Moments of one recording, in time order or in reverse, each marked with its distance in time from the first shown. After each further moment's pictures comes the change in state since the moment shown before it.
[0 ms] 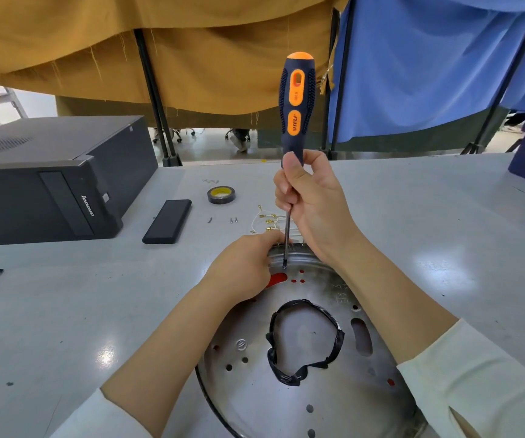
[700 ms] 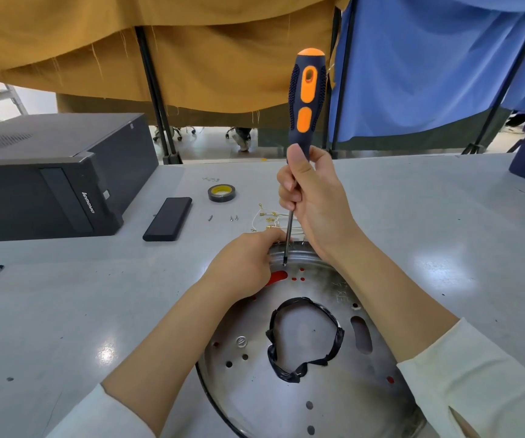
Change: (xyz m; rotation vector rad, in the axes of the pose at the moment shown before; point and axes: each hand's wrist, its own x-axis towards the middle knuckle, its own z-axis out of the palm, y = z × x) left_hand 0.000 0.001 0.000 0.004 -0.001 -0.003; right_hand 0.000 -0.002 0.001 -0.050 0.020 0.017
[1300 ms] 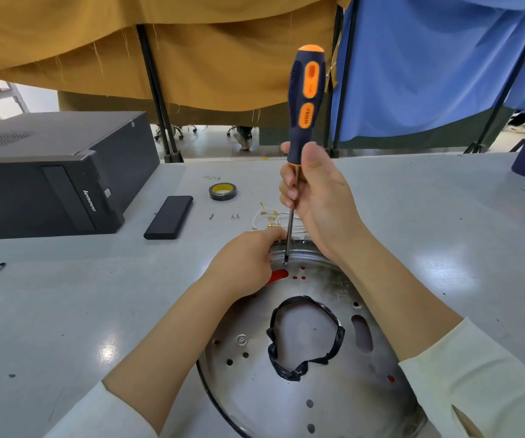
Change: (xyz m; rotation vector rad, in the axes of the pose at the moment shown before) left_hand -0.001 0.000 0.000 0.004 0.009 0.018; right_hand -0.001 -0.001 0.000 0.057 -0.029 -0.017
